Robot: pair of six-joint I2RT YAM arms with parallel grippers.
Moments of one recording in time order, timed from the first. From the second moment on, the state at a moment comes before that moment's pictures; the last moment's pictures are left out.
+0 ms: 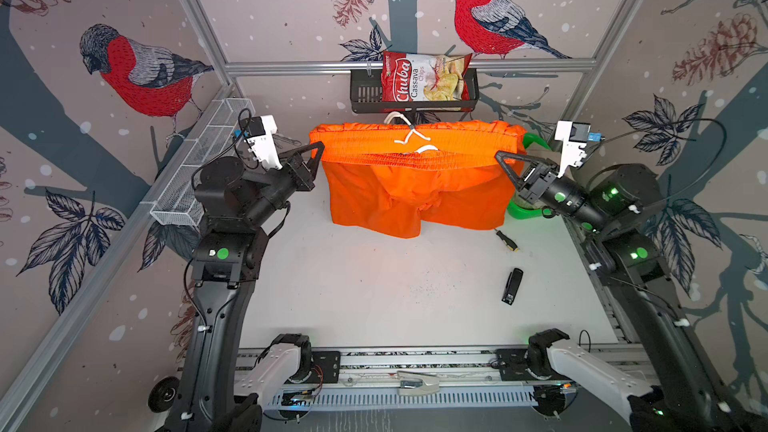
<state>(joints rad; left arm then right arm) -0.07 1.00 1.47 -0.43 0.46 -0.54 0.35 0.95 1.33 -0.20 -0.56 0.62</state>
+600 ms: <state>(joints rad) 0.02 1.51 1.84 -0.47 0.44 -0.42 0.35 1.68 1.88 -0.25 -0.58 0.64</state>
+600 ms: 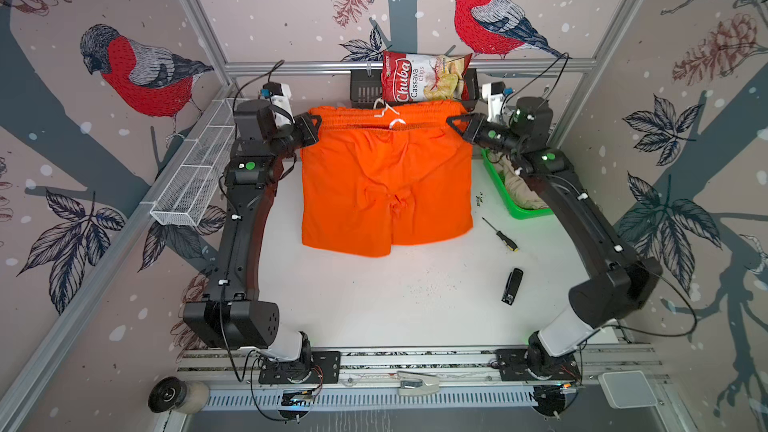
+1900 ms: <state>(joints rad) -0.06 0.89 0.54 -0.42 0.33 -0.71 0.42 1.42 1.08 -0.66 -0.08 0.50</state>
